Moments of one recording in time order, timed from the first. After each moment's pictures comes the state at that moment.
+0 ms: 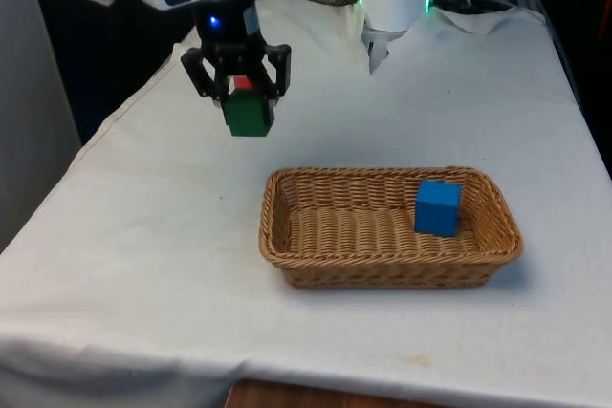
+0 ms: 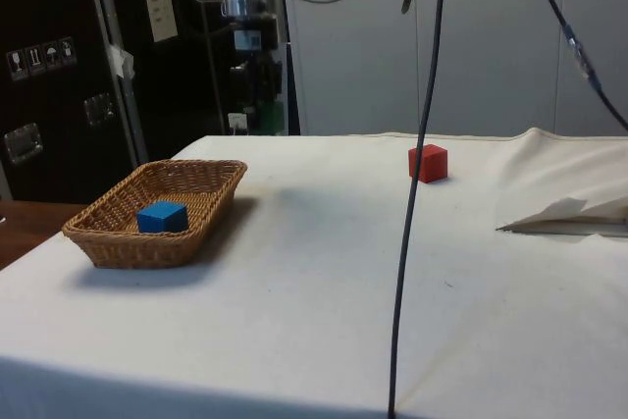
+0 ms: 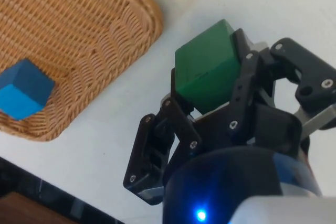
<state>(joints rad) 0.27 0.65 -0.67 -1.67 0.58 2.11 -0.57</state>
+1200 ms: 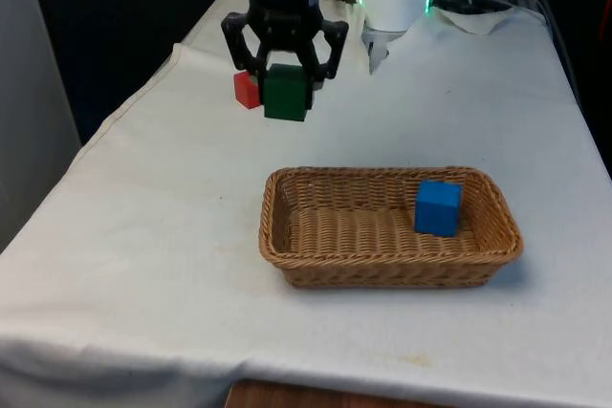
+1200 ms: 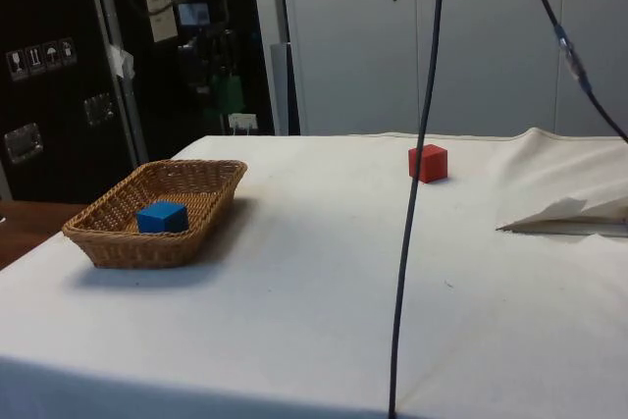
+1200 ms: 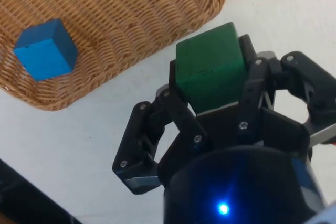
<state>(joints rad) 0.36 0.64 -0.64 -1.53 0.37 2.07 -0.32</state>
